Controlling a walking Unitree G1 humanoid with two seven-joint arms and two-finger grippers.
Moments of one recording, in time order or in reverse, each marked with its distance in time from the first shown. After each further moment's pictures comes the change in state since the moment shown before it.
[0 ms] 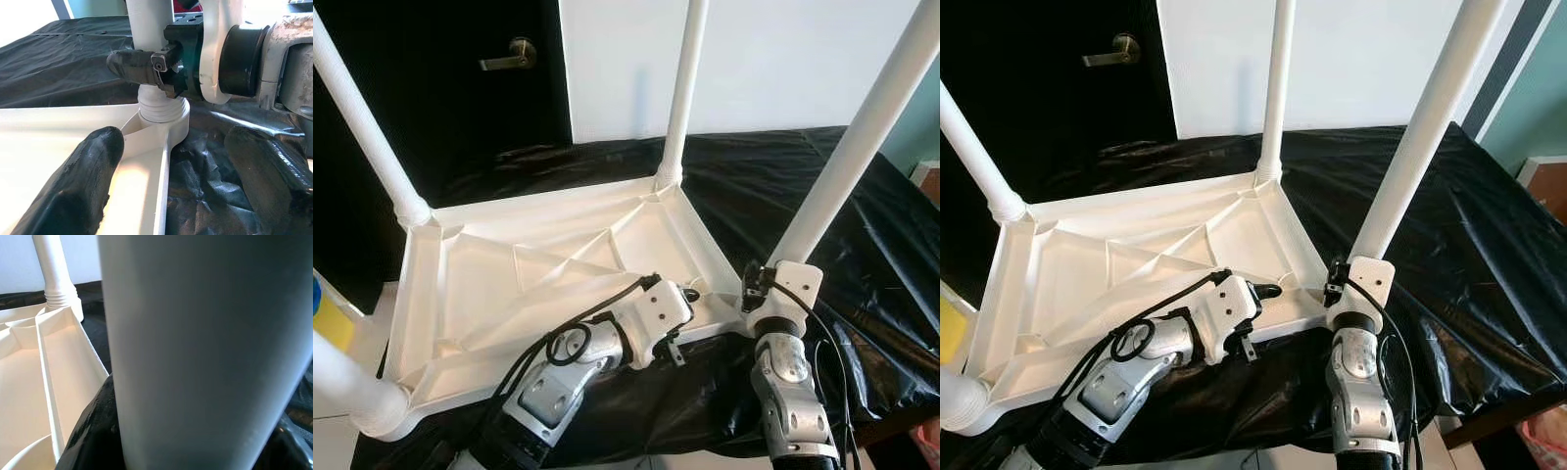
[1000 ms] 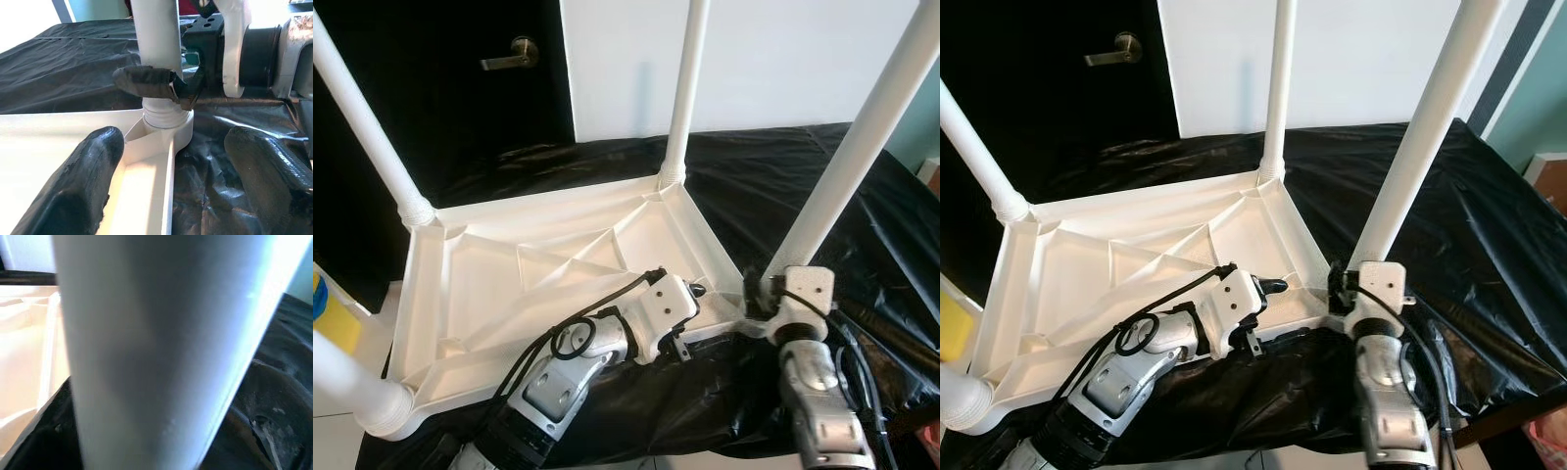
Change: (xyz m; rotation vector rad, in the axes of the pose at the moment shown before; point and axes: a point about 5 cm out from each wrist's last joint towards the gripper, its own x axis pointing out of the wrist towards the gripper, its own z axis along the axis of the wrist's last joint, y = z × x) left arm 0.005 0.002 0.007 0.012 -0.020 -0.008; right arm 0.001 -0.028 0.008 -0.145 -0.059 0.170
